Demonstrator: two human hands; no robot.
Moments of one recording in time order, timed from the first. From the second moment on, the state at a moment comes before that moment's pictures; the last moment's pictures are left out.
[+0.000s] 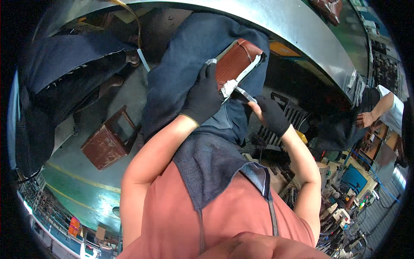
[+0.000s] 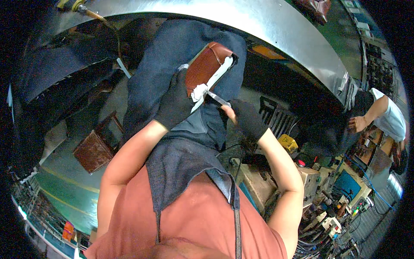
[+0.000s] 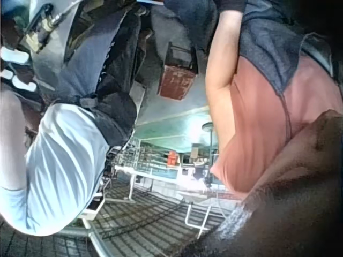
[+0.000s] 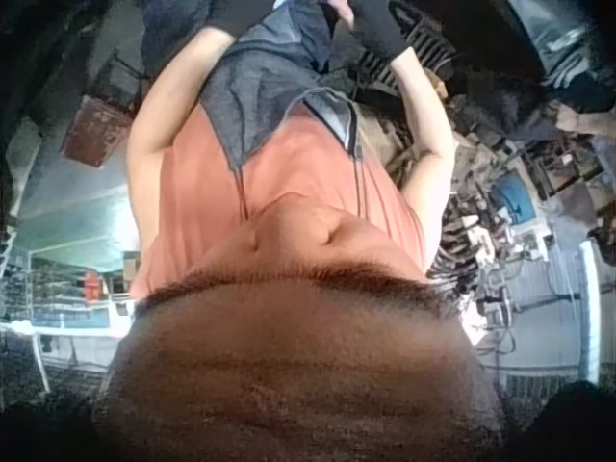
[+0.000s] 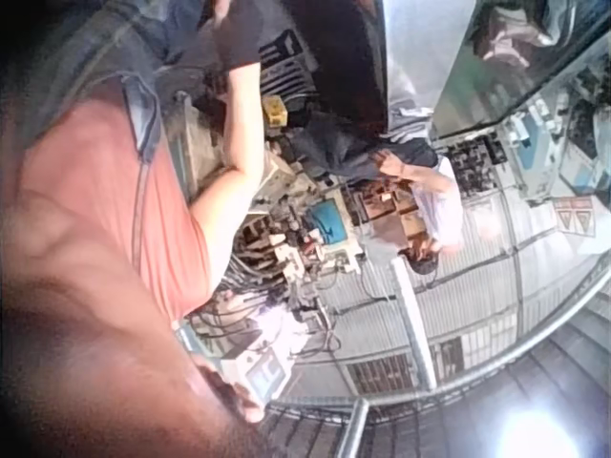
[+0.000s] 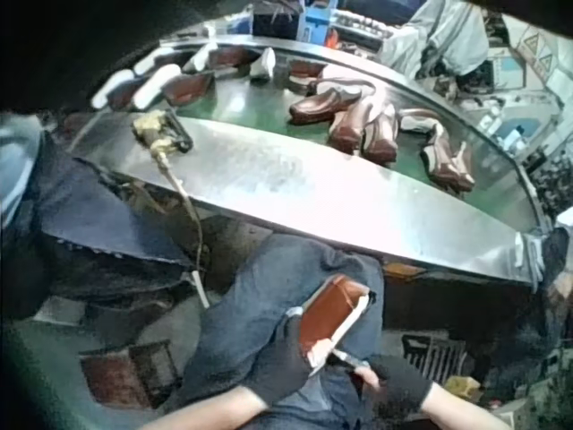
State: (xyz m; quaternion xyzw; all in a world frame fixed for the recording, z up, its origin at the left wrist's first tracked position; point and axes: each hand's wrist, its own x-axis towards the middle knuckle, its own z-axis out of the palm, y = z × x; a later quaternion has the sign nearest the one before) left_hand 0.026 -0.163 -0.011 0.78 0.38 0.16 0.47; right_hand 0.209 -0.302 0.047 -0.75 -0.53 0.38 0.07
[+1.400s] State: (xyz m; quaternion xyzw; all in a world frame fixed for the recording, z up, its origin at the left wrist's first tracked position) left_hand 0.429 0.153 0.120 0.95 0.09 0.17 0.24; right_hand 0.246 -0.243 -0.010 -0.64 -0.03 0.57 0.52
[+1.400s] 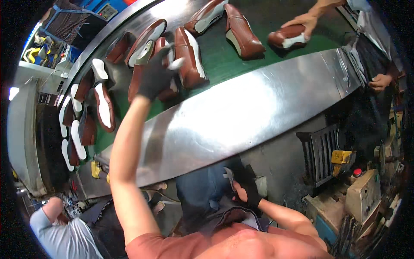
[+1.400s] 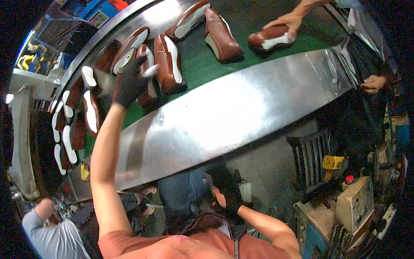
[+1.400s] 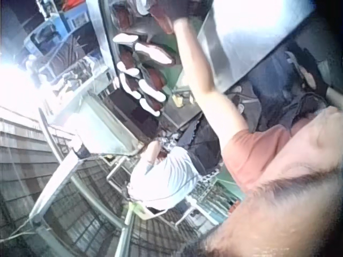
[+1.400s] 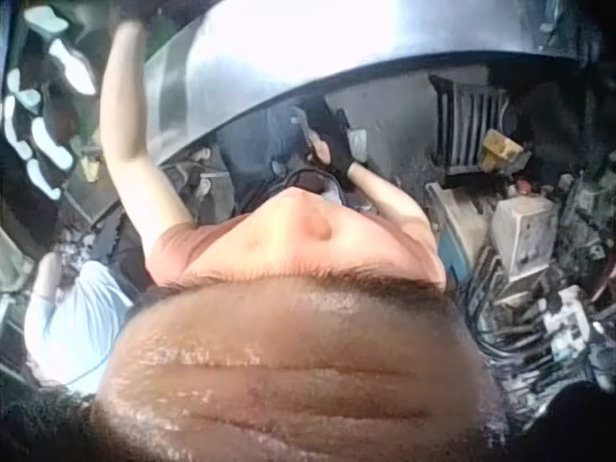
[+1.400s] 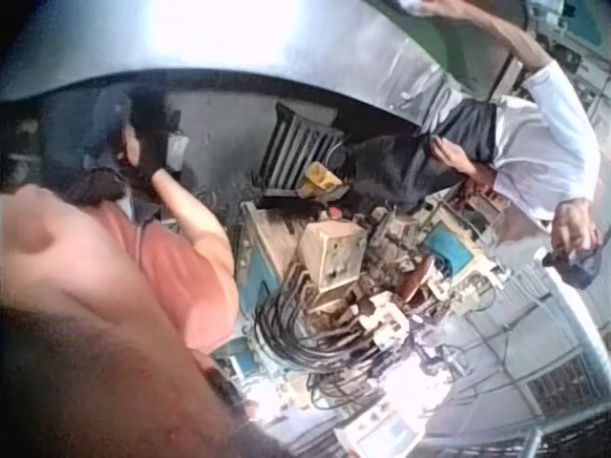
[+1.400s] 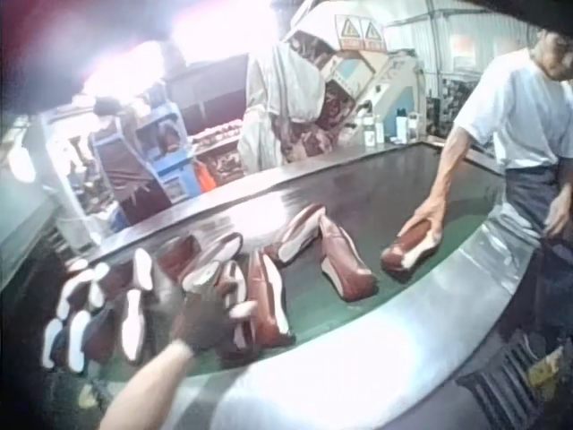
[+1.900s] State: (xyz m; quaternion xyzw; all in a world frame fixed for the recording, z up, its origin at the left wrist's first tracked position) left_hand 0.649 0.199 0.094 0.98 0.04 0.11 0.14; right_hand 0.252 -0.232 -0.028 -0.63 -0.12 0.60 0.48
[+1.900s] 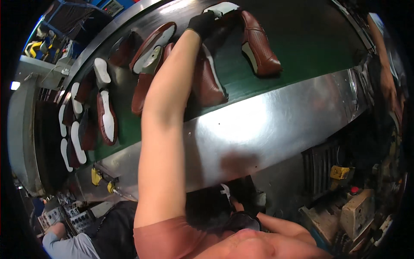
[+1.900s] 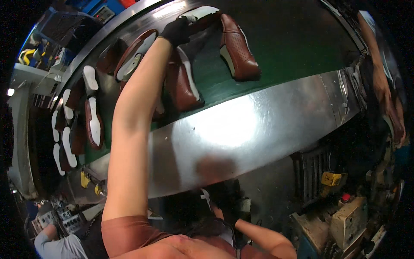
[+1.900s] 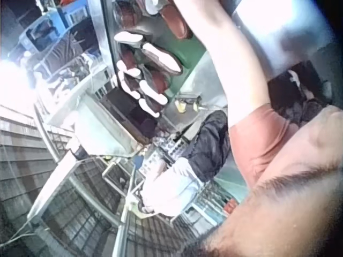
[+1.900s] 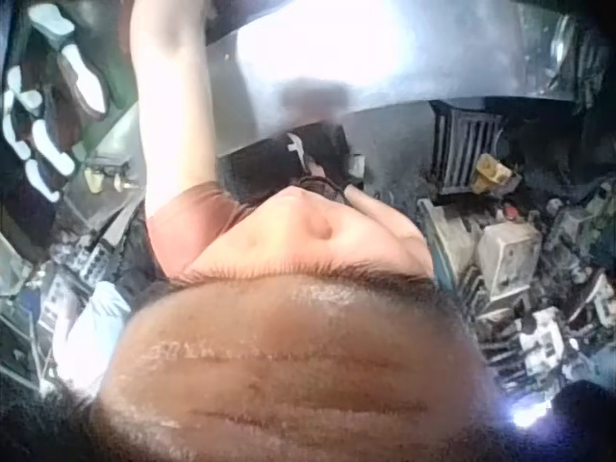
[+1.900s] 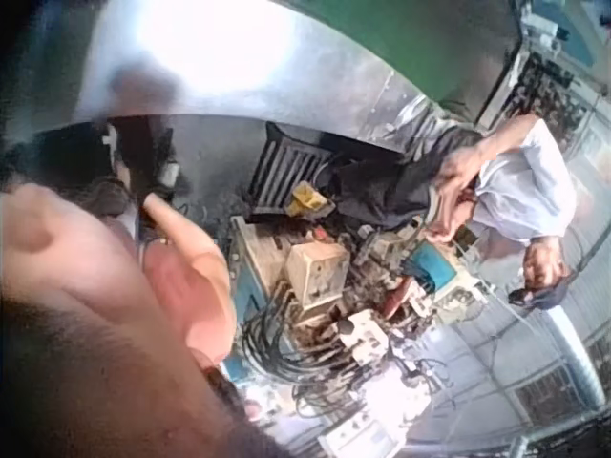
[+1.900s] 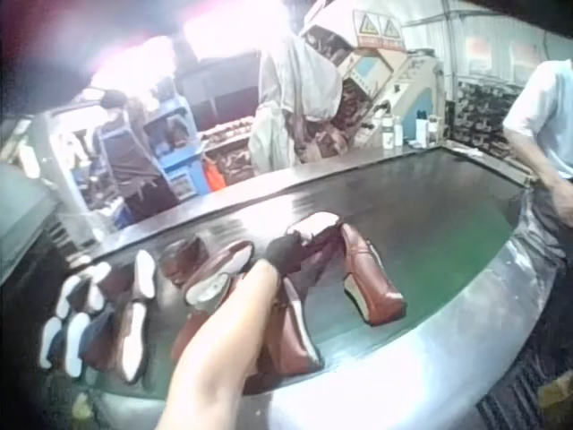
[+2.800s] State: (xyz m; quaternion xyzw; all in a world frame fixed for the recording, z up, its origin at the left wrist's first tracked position) left_hand 0.071 -0.067 0.084 0.80 0.11 0.24 0.54; right_hand 0.089 -0.300 0.086 -0.63 -0.24 0.55 0.50
